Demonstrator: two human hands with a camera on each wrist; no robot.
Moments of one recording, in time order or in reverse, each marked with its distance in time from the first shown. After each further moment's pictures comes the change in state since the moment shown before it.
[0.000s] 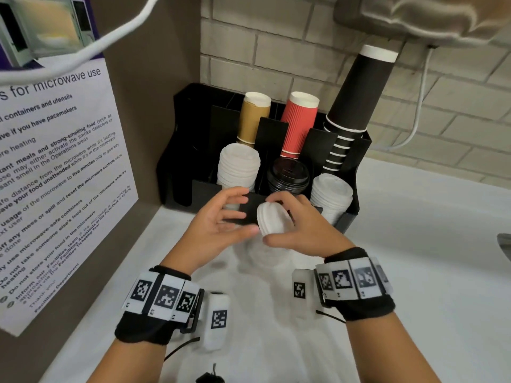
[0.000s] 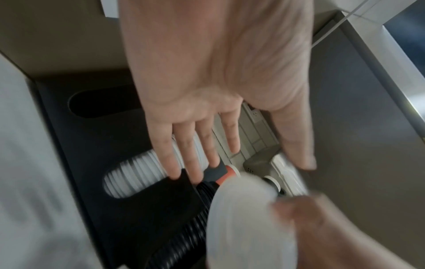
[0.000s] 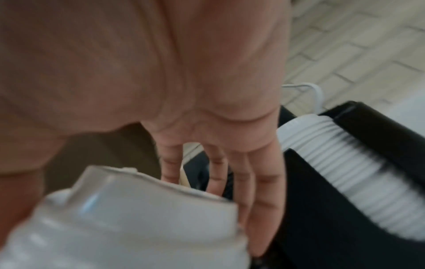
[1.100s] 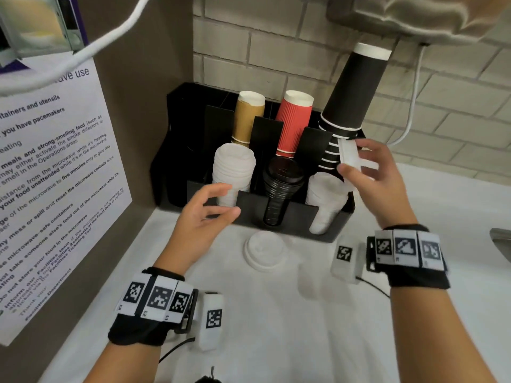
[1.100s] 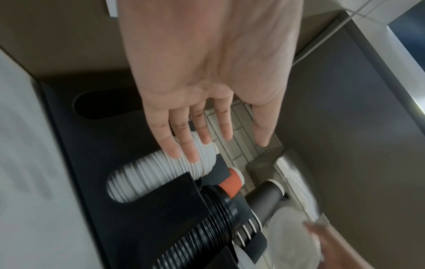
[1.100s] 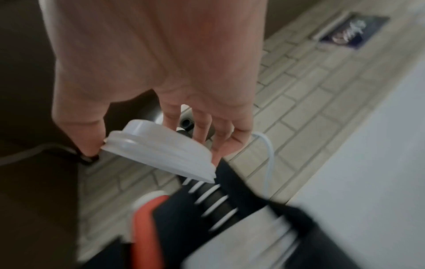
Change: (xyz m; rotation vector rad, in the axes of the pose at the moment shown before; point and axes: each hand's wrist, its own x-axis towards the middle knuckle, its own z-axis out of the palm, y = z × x) left_hand 0.004 -0.002 -0.002 -0.039 0.168 0.049; right_hand -0.009 0.032 -0.088 0.344 0.702 -0.084
